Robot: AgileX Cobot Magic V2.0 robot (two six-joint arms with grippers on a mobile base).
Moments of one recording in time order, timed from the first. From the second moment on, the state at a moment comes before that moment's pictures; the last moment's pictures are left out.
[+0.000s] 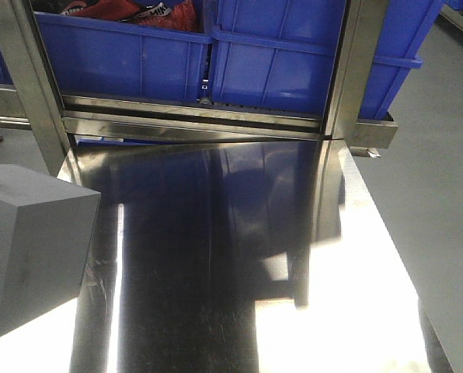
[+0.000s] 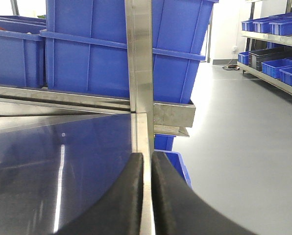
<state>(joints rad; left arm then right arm) -0.45 0.33 -0.42 -0.21 0.11 0.09 0.01 -0.02 0.03 -0.03 0.10 0.05</state>
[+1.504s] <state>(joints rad) -0.45 0.33 -0.42 -0.21 0.12 0.09 0.01 -0.02 0.03 -0.03 0.10 0.05</state>
